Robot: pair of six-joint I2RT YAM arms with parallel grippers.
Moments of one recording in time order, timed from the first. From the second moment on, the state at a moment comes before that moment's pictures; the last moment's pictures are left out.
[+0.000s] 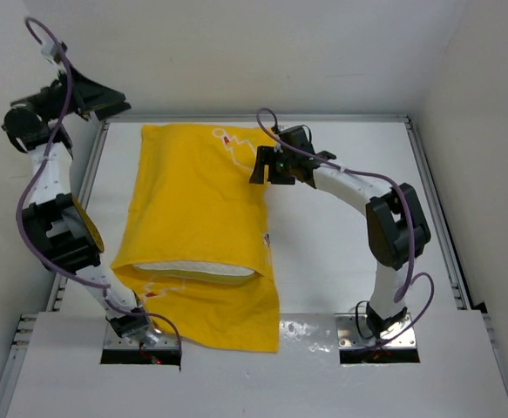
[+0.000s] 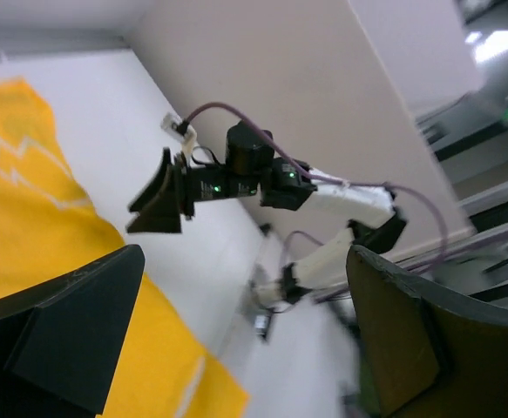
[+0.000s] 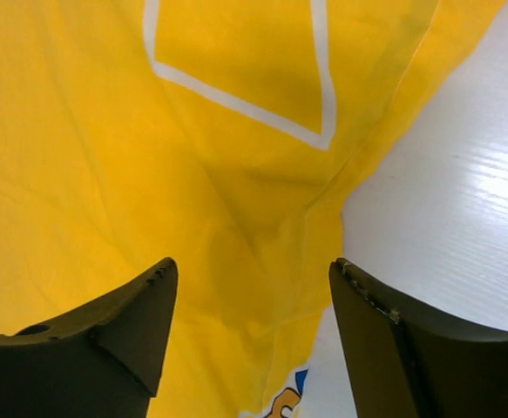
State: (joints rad) left arm 0.46 1.82 1.55 1.28 1.51 -2.02; right arm 0.50 1.91 1.37 -0.23 -0.20 0.47
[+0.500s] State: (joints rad) left arm 0.86 1.63 2.06 1.33 1.51 -1.92; right arm 0.56 1.74 1.45 -0.36 -0.08 0.34
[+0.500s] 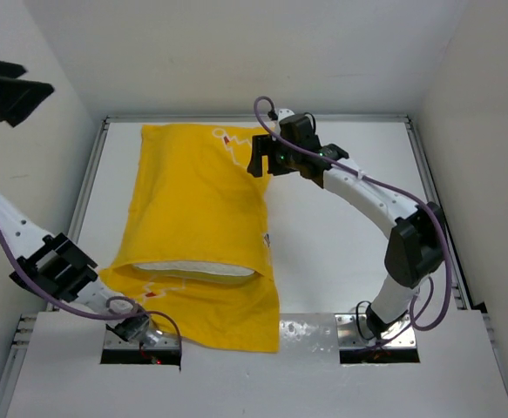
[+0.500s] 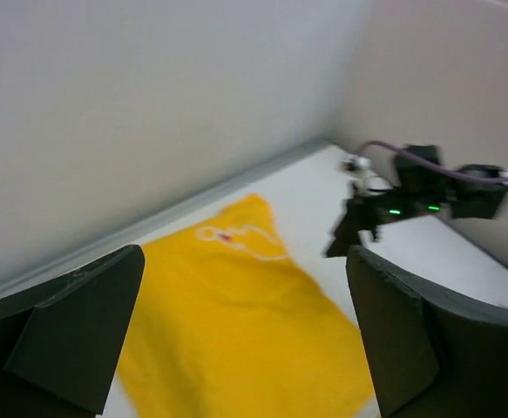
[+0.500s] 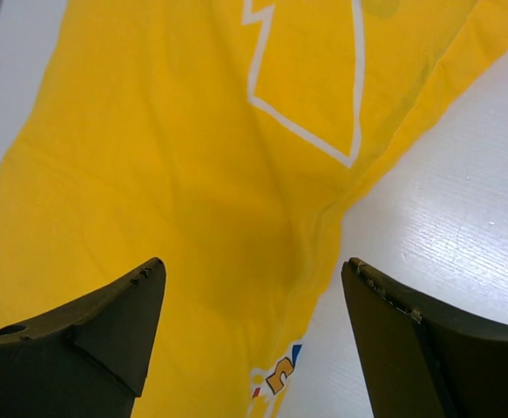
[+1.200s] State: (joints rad) left arm 1.32 1.48 1.97 1.07 1.50 -1.17; right arm 0.60 1.68 1.46 -0.42 0.01 0.30
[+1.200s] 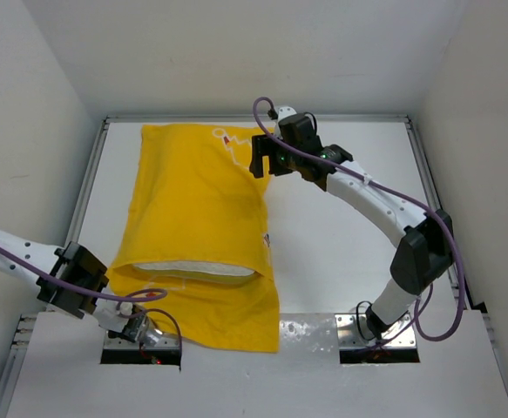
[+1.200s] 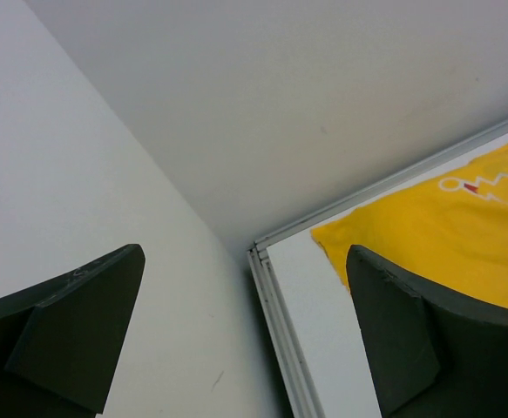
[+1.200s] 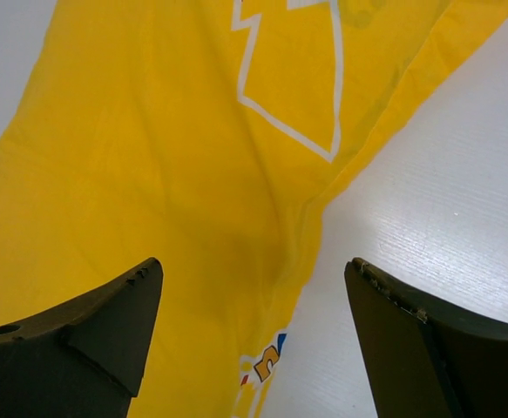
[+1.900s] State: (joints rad) left arm 1.47 1.51 2.15 0.83 1.46 -0.97; right arm 0.60 1.67 1.46 -0.42 0.04 0.30
